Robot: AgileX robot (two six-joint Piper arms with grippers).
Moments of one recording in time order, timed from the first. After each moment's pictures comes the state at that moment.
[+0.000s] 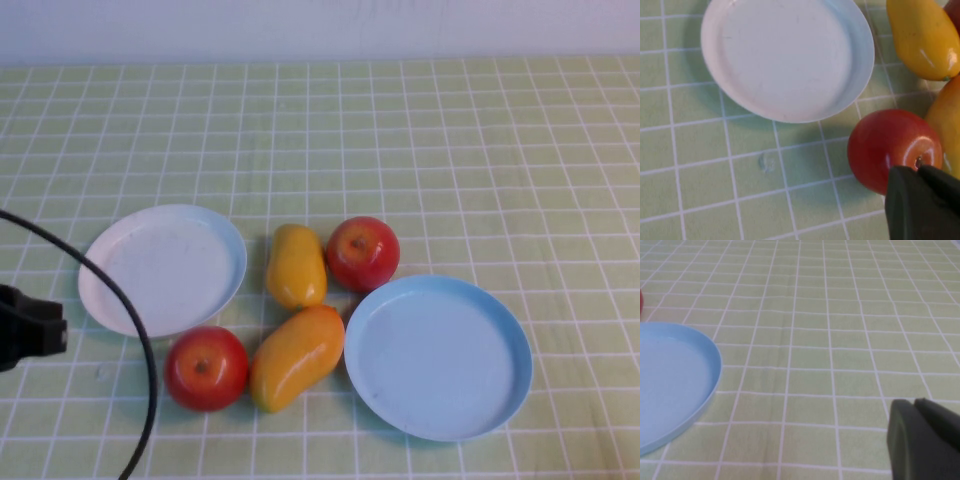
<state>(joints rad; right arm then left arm) 0.01 -0.01 0.03 0.16 0.35 -0.16 -0.02 0.89 -0.73 -0.43 0.81 0.37</state>
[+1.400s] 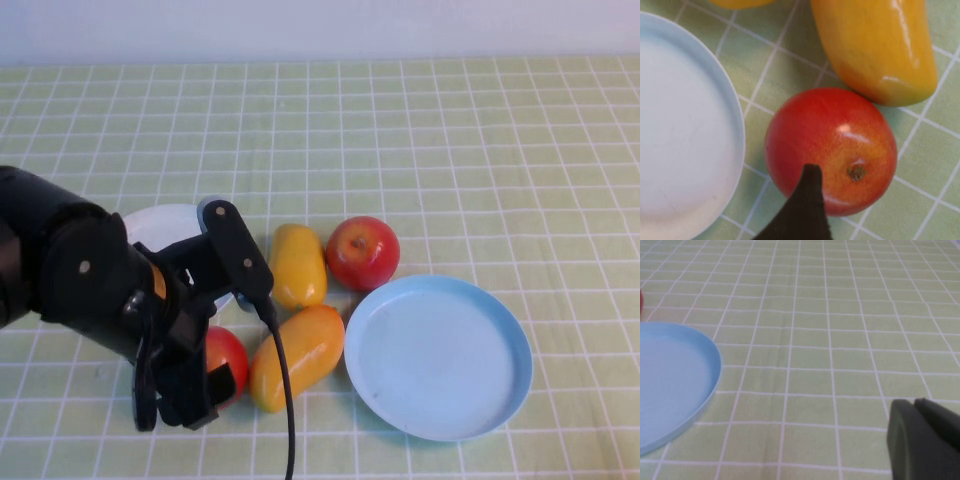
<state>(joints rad) 0.01 -0.01 0.03 0.16 0.35 -0.16 -0.62 1.37 -0.97 0.00 0.89 0.57</state>
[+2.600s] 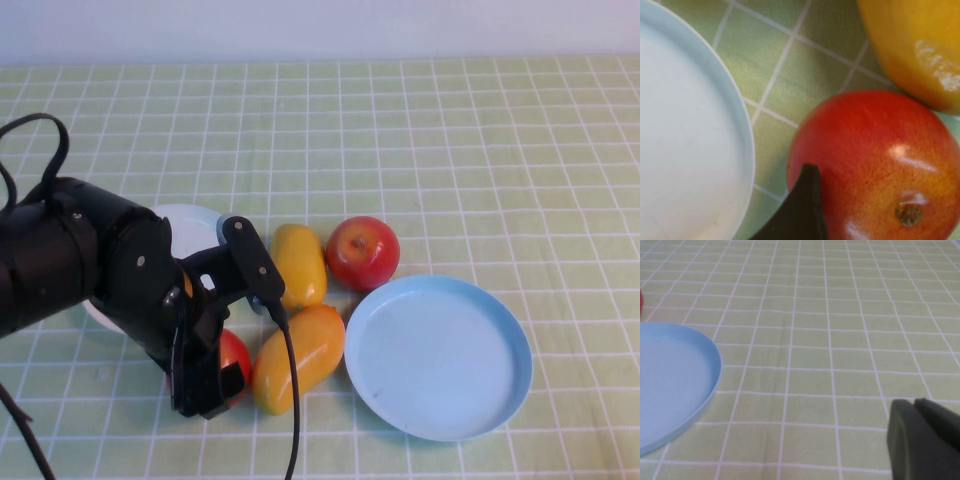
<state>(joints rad) 0.01 -0.01 0.03 0.16 0.35 -0.16 -0.58 1.54 -0.98 0.01 0.80 0.60</state>
